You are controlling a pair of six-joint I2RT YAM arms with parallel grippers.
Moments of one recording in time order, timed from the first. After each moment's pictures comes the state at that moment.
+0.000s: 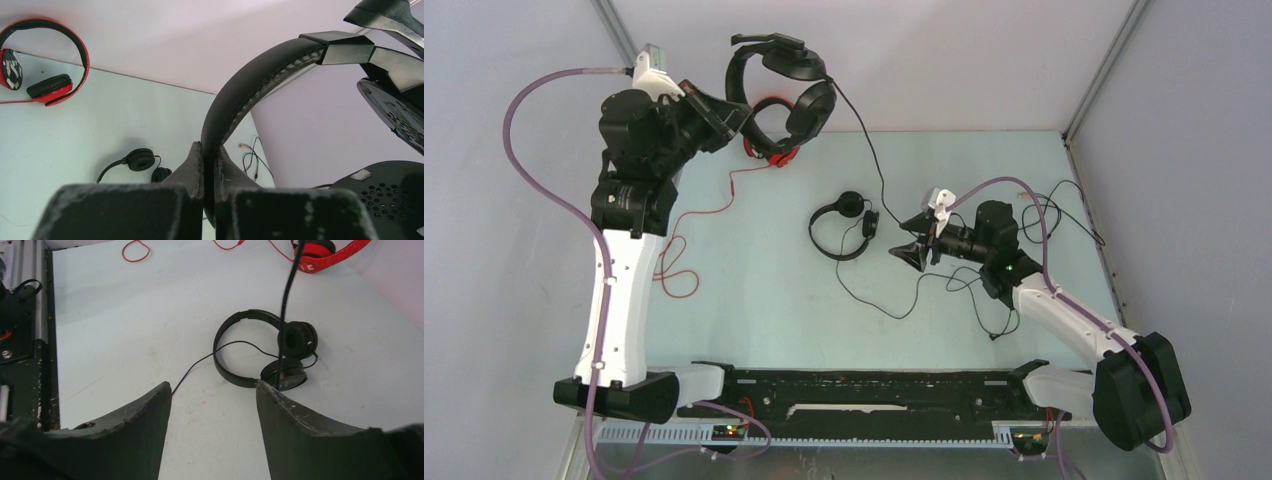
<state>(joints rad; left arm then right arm) -0.11 1.24 1.71 -0.54 0.28 -0.66 0.44 1.17 0.67 0.32 -0.75 -0.15</state>
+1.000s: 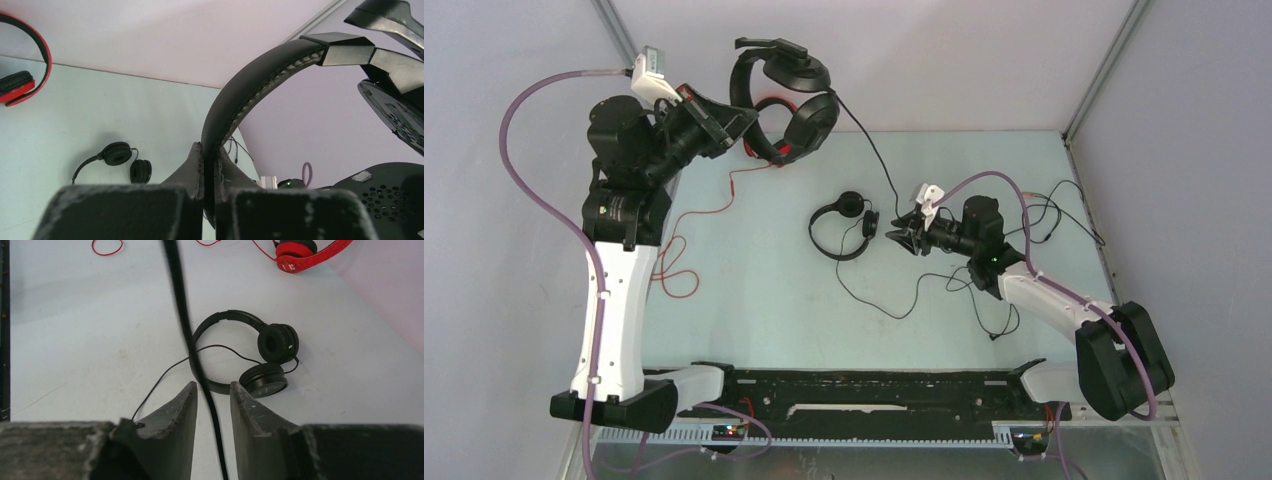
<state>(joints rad) -0.10 1.20 1.71 -0.54 0.39 -0.69 0.46 1.32 0.70 0.44 -0.68 -0.20</state>
